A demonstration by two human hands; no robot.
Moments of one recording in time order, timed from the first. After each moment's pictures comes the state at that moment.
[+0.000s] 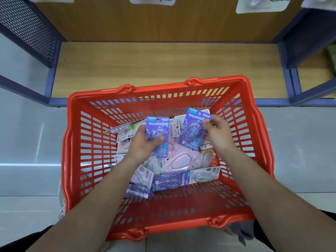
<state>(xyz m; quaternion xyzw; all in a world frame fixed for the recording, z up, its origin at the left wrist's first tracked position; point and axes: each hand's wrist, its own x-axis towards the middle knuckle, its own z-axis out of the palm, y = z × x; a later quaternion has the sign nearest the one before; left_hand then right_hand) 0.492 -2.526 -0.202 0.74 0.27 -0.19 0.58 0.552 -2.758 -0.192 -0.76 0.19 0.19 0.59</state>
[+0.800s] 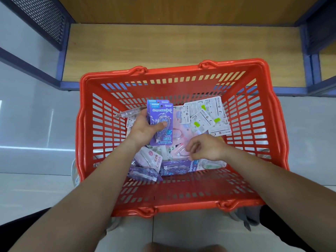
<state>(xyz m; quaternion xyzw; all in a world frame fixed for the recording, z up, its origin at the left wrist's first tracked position) 0.490 -2.508 -0.194 0.71 0.28 -0.18 0.62 0.510 -2.751 -0.221 -0.78 -0.10 0.51 0.33</state>
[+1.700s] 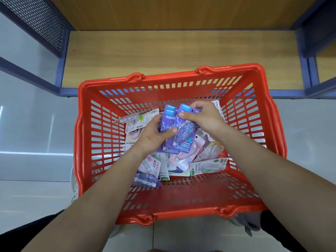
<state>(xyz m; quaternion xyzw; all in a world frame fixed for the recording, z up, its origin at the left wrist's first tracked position) 0.488 -2.528 -0.191 0.66 0.22 -0.23 0.68 0.571 -2.711 -0.175 -0.75 0.07 0.30 0.59</state>
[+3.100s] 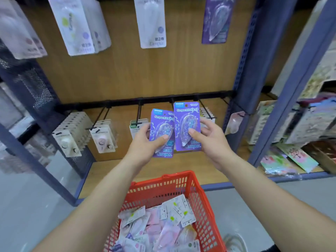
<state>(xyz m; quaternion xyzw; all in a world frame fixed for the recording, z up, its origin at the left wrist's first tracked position) 0.526 -2.605 0.197 0.73 0.02 0.04 0.68 0.549 -2.809 0.190 -0.66 -0.06 0.01 0.75</state>
